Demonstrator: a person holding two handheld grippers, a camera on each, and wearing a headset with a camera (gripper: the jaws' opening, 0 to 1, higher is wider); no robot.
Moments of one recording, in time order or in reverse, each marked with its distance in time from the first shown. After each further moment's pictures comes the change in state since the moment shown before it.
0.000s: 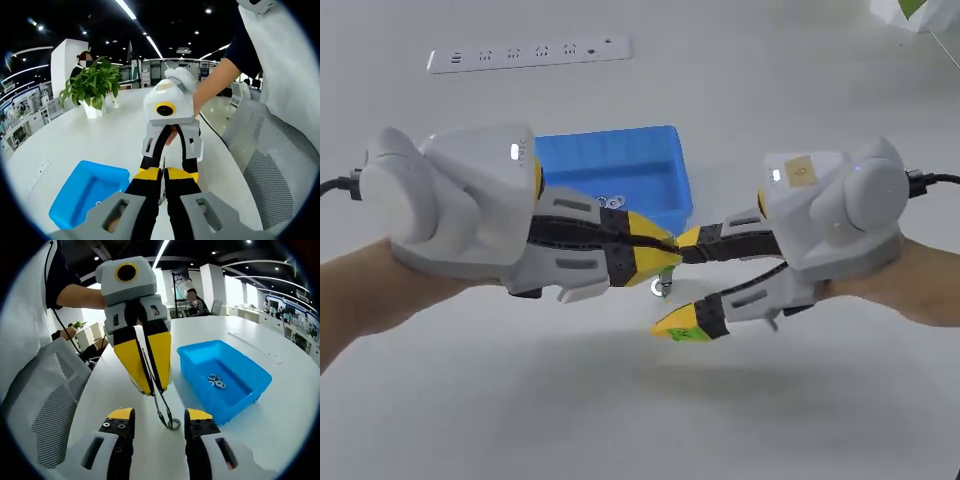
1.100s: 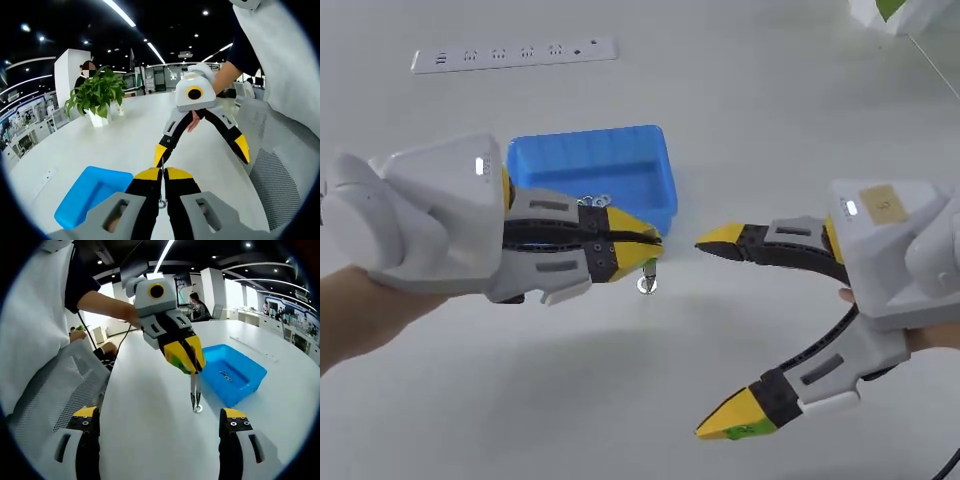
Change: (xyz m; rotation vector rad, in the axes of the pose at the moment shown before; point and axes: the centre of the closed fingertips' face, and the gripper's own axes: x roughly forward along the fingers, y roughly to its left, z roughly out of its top) left arm -0.004 -0.001 0.004 0.054 -0.053 0.054; right arm -0.044 0.050 -0.008 0.018 -0.037 0.013
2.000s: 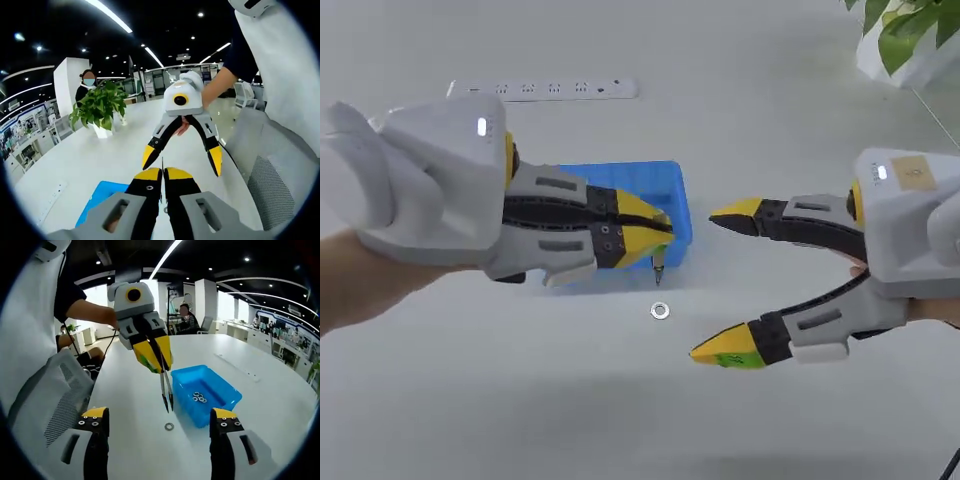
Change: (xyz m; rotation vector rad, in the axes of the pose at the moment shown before) left arm -0.019 0.002 0.039 0.053 -0.025 0.008; right arm -0.017 -0.033 0.040 -0.078 -0.057 -0.122
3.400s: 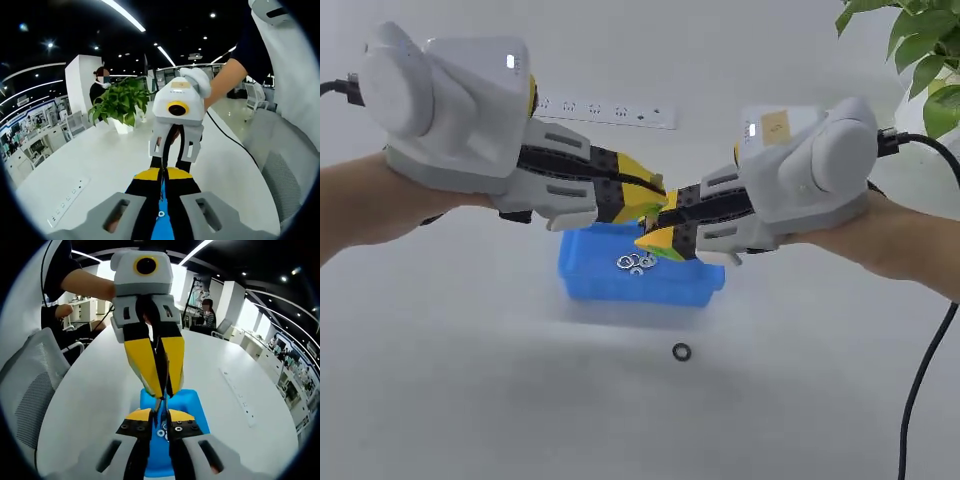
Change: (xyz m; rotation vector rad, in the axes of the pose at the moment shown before) left arm -0.036 0.082 -0.005 -0.023 0.013 0.109; right arm 0.086 -0.070 0.051 -0.284 0.143 0.057
